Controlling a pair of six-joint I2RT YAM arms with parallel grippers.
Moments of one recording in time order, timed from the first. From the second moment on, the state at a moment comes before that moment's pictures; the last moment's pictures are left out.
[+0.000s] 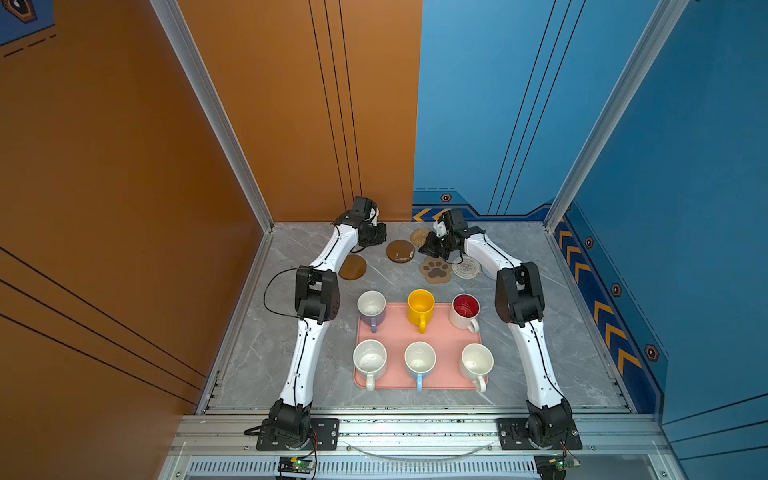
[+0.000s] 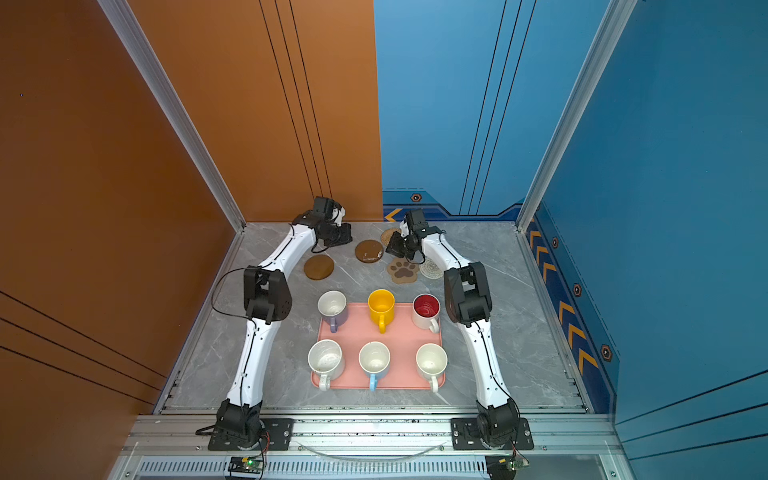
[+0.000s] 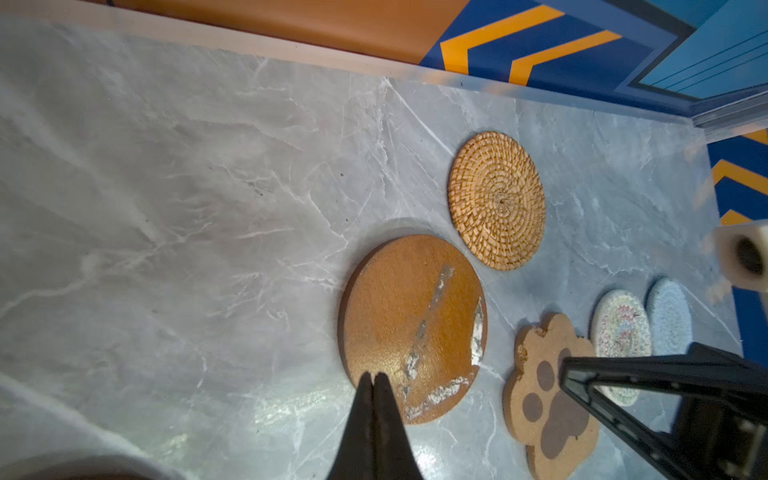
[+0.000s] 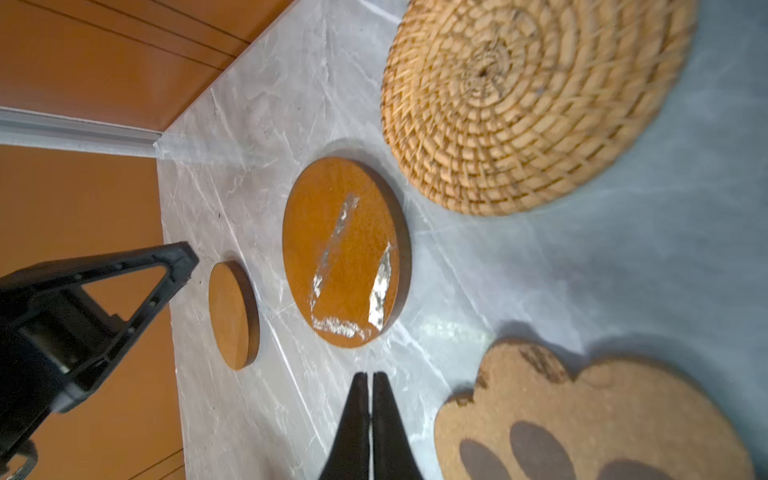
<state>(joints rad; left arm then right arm) -0.23 2.58 2.46 -0.76 0.31 -0.36 0.31 2.52 2.18 -0.55 -0.48 0.67</state>
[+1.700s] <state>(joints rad) -0.18 2.73 2.42 -0.52 0.48 -0.55 0.32 2.72 2.33 -0.37 -0.52 0.93</state>
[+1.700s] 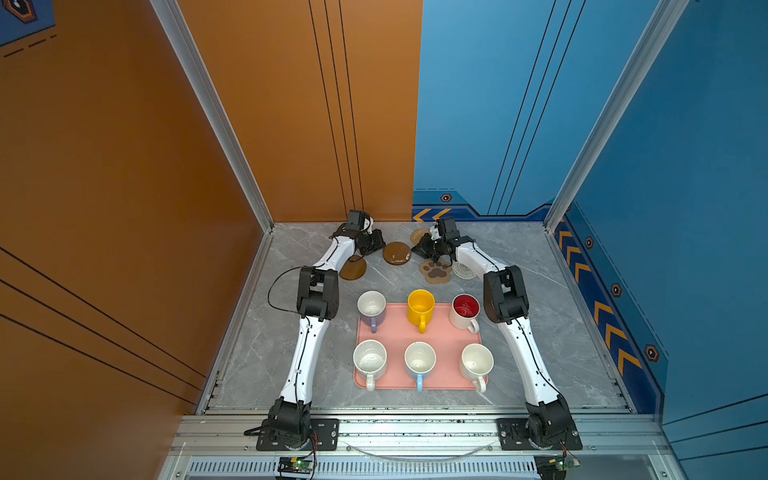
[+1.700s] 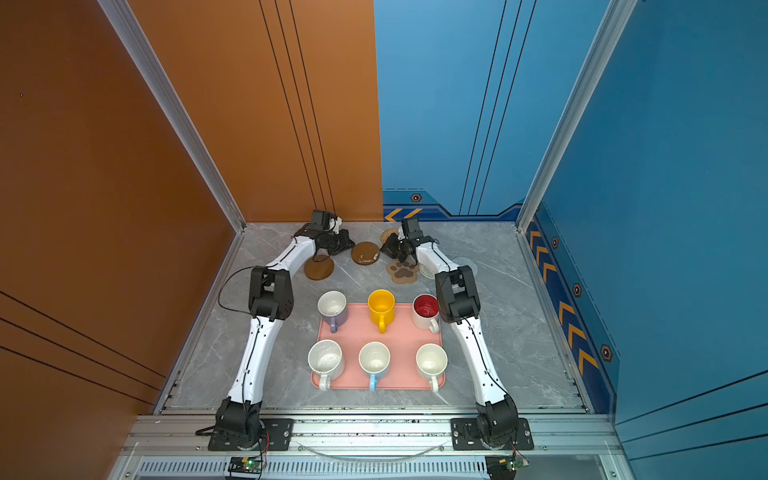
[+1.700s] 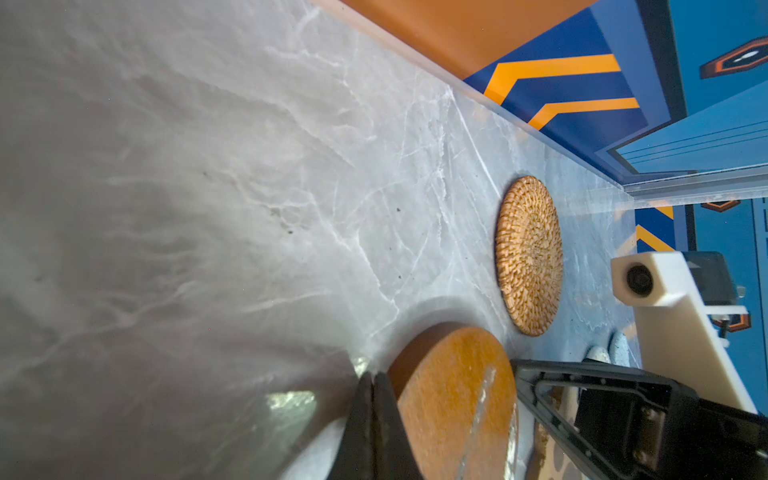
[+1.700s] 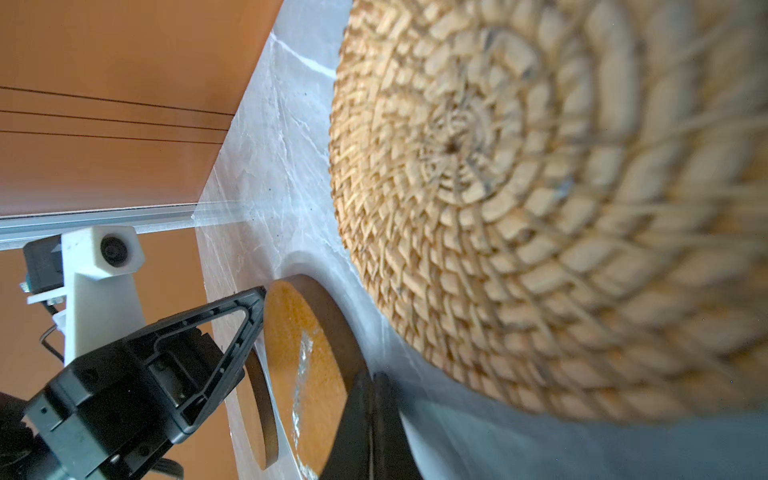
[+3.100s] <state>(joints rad) -0.18 2.51 2.15 -0.55 0.42 -0.42 0.41 2.67 2.26 -0.44 -0.57 0.86</state>
